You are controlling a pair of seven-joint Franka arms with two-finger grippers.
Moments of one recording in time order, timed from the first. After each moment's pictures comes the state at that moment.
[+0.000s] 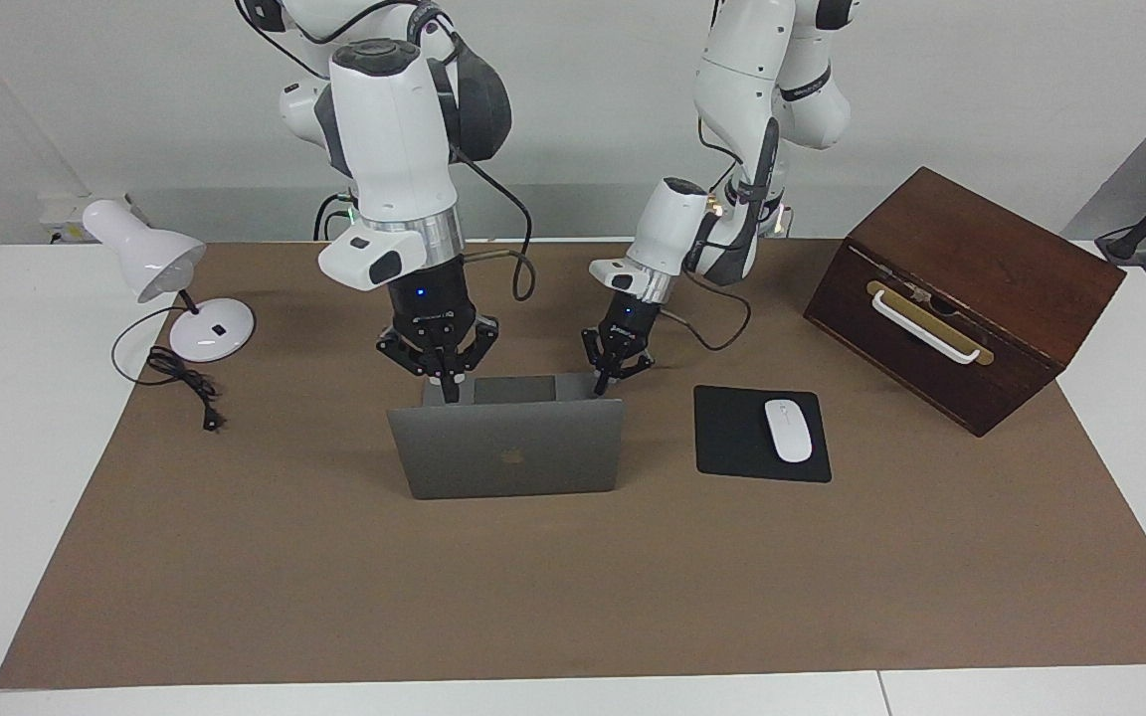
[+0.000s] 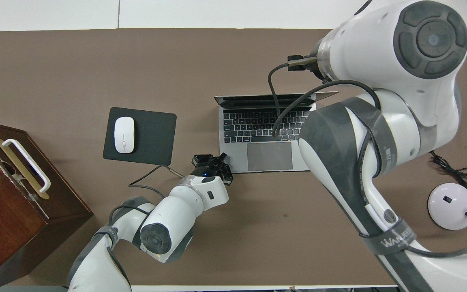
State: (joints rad) left arm -0.79 0.28 0.06 -2.45 -0.09 3.44 -0.02; right arm 0.35 0.28 0.00 -1.43 -0.07 2.08 0.32
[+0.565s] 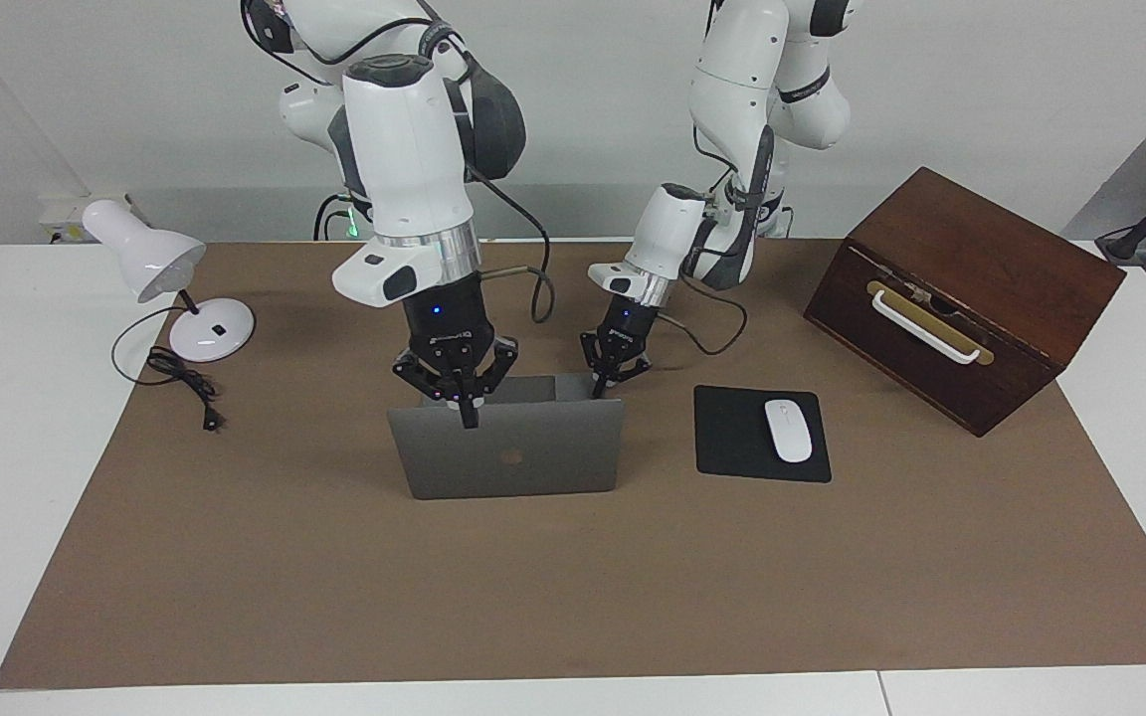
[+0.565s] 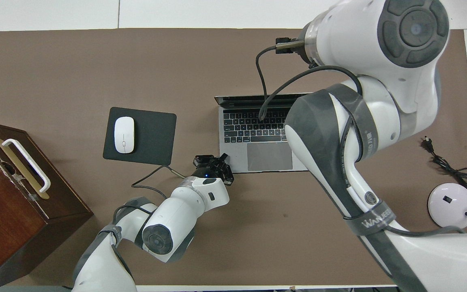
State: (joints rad) left arm -0.79 0.29 0.06 -2.45 -0.09 3.46 -0.01; right arm 0.38 0.37 0.00 -1.32 -0.07 2.12 0.39
